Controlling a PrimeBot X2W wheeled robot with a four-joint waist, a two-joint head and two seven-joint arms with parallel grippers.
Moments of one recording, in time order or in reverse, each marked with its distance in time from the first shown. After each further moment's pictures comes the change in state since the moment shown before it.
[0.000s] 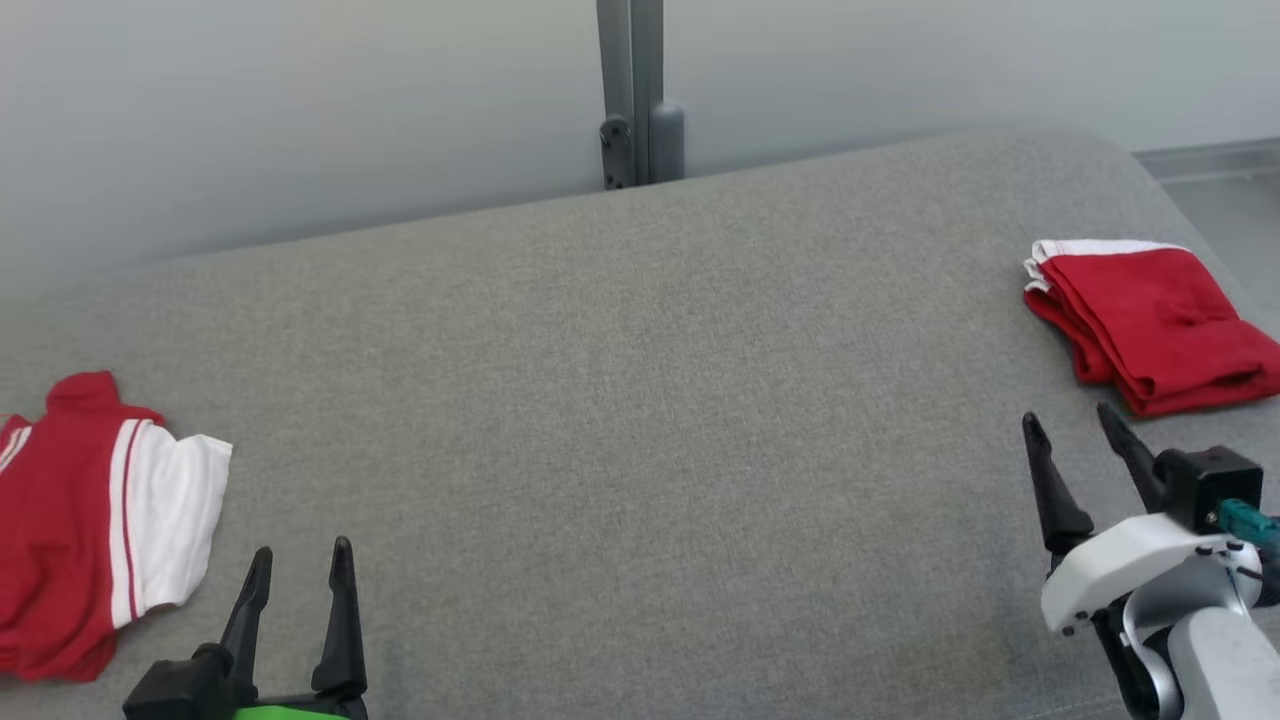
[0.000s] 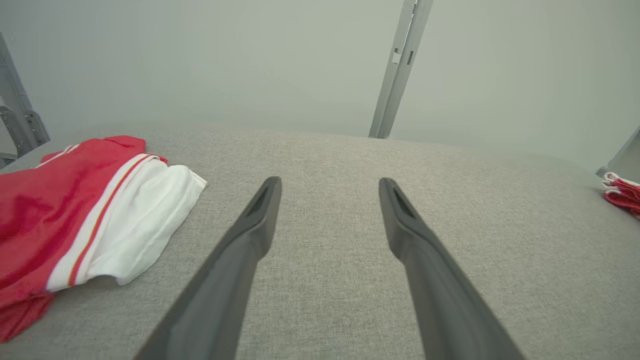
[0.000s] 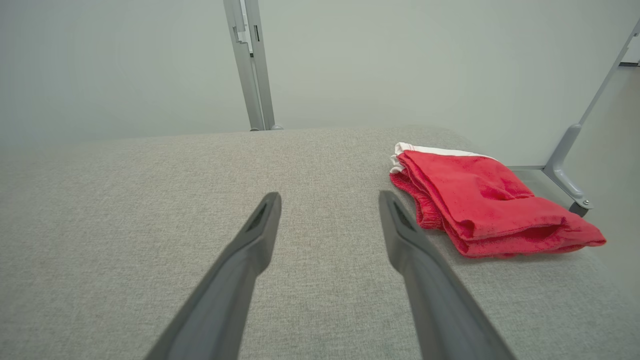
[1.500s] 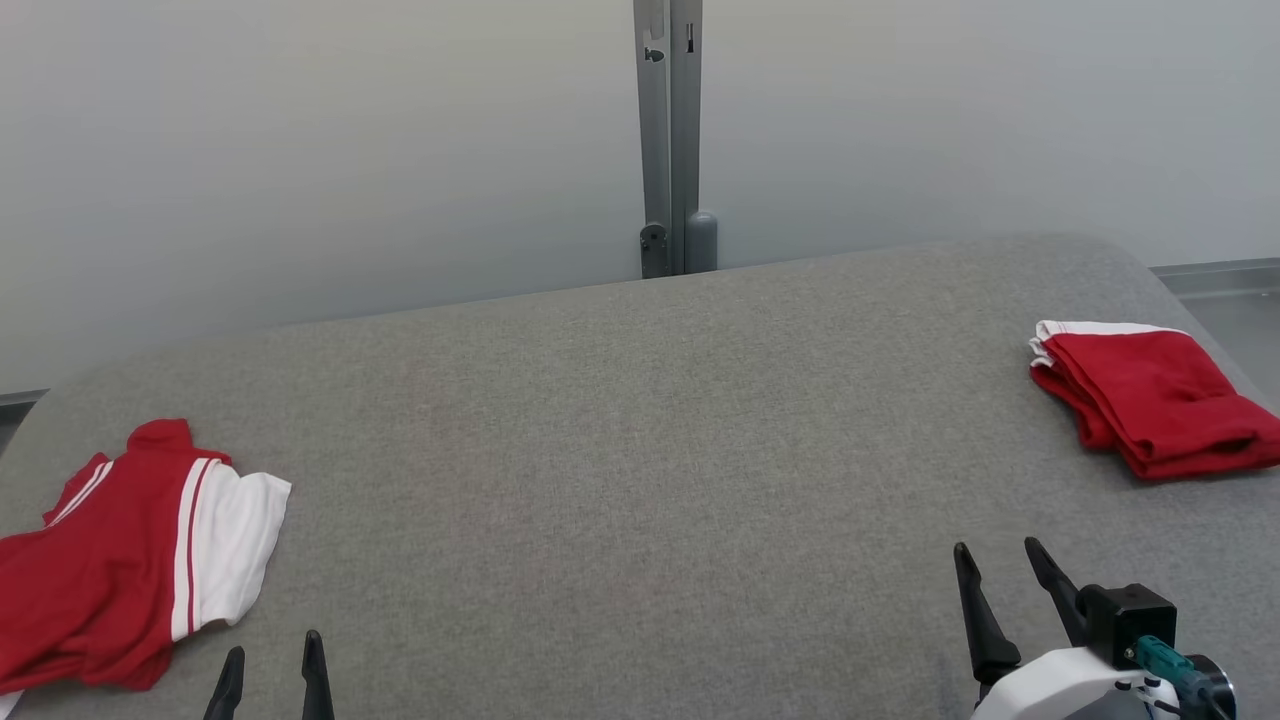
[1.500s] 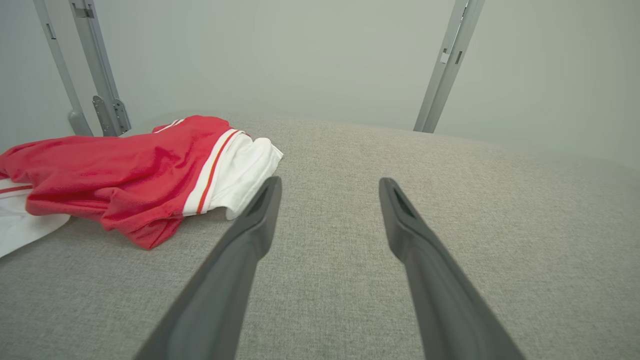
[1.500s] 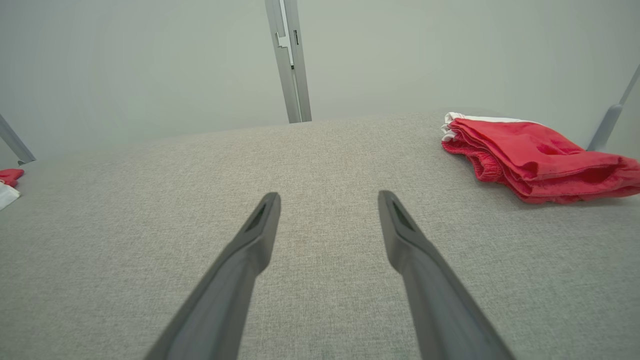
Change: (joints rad) left arm 0.088 -0.070 0.150 0.106 0.102 -0.055 -0.001; right arm 0.189 0.172 0.000 0.010 -0.094 0.000 -0.080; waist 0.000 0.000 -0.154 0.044
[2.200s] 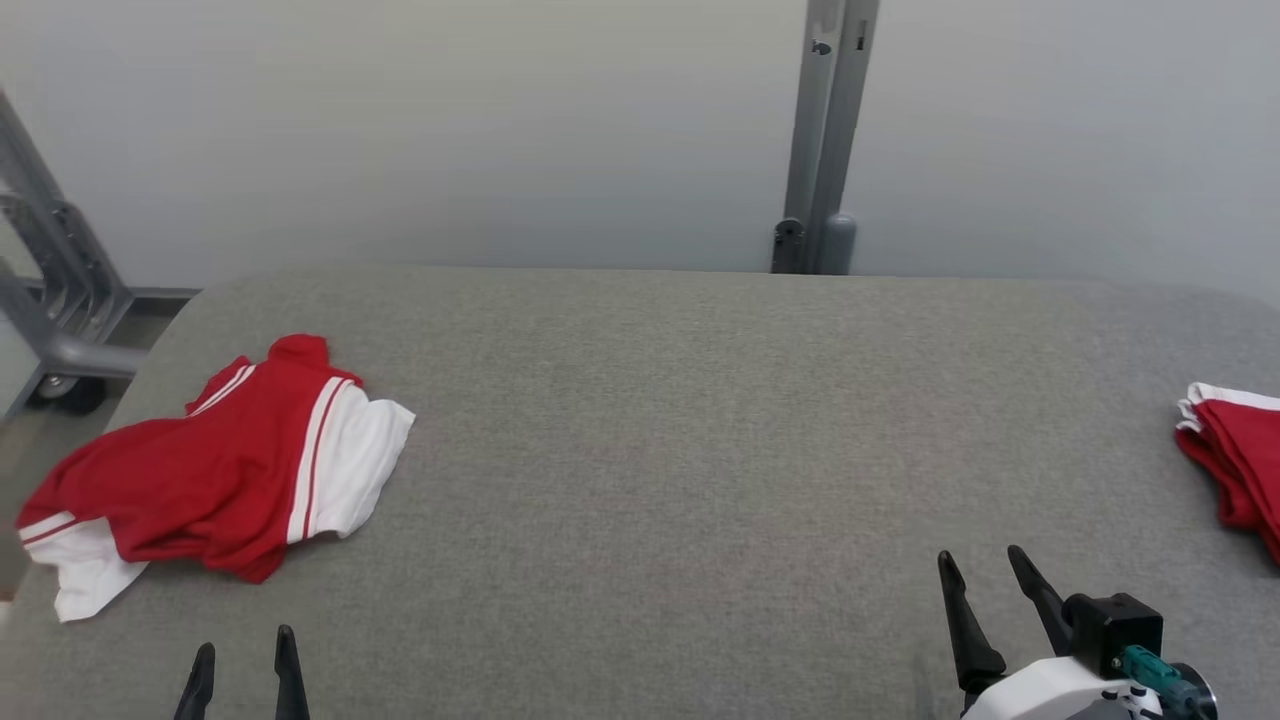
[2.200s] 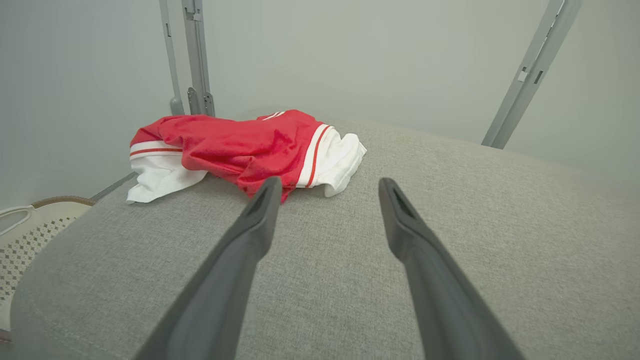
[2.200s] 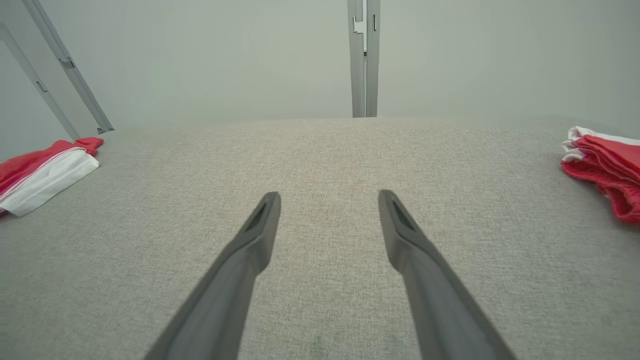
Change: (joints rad) left arm 0.000 -0.002 0.040 -0.020 0.017 0.000 0.000; right arm 0.007 0.011 0.023 0.010 0.018 0.000 -0.016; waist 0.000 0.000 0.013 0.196
